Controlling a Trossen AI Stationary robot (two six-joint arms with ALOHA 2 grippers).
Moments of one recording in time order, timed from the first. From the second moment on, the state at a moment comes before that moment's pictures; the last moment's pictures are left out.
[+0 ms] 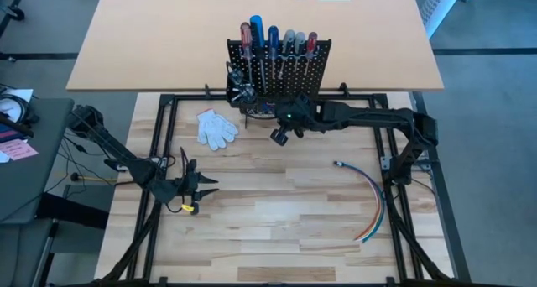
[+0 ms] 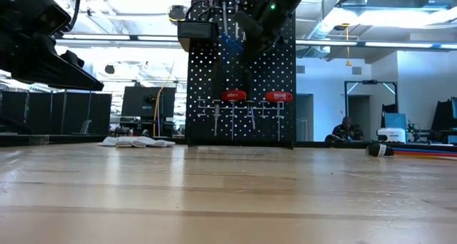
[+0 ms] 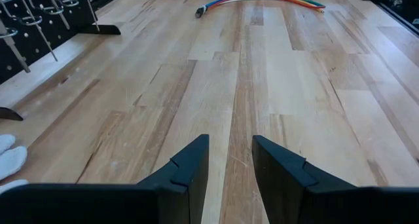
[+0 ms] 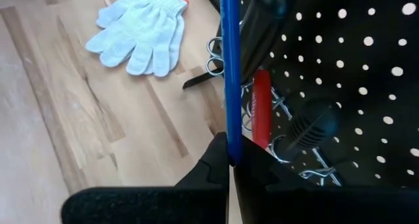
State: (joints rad) left arm -0.66 0.82 0.12 0.25 -0.77 -0.30; right arm -0.21 1.72 1.49 -0.57 0.36 0.14
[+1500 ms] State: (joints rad) left arm -0.66 0.82 0.12 0.25 -0.77 -0.30; right arm -0.29 1.79 1.70 -0.73 0.25 0.13
